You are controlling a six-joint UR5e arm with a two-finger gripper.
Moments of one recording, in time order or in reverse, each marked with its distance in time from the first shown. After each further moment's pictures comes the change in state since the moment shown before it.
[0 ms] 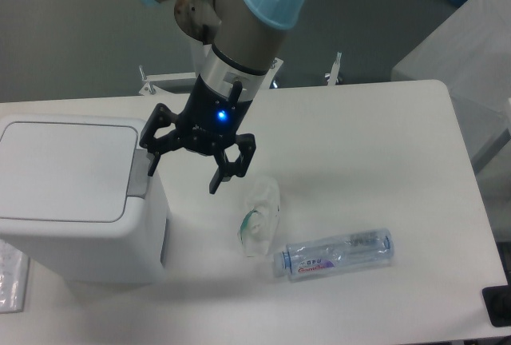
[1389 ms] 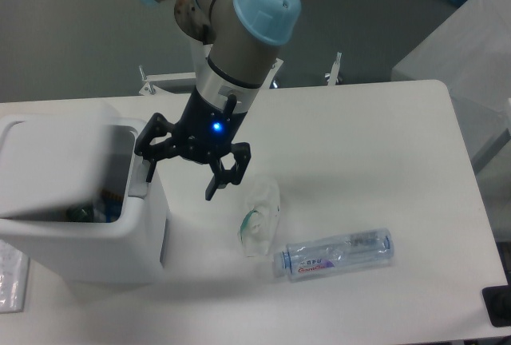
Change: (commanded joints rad) arm -0.014 -0.015 -0.002 0.009 0.002 -0.005
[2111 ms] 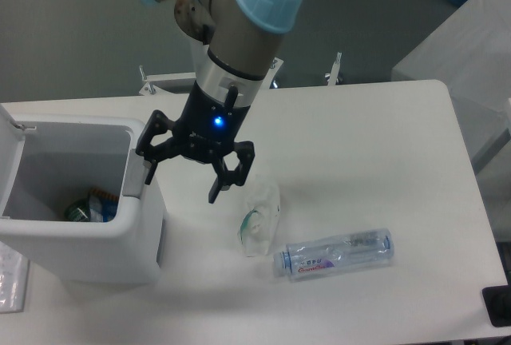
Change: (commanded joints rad) arm 0.066 -0.052 0.139 0.037 0.003 0.023
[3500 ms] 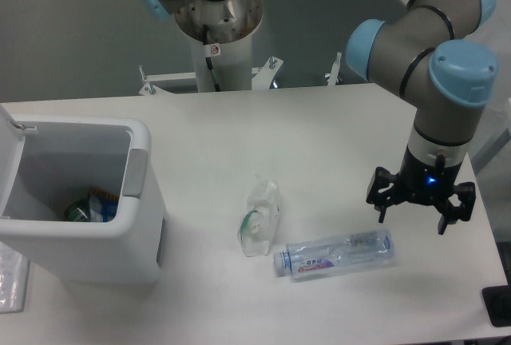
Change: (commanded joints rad) arm 0.232 -0.273 0.120 -0.015 0.432 0.760
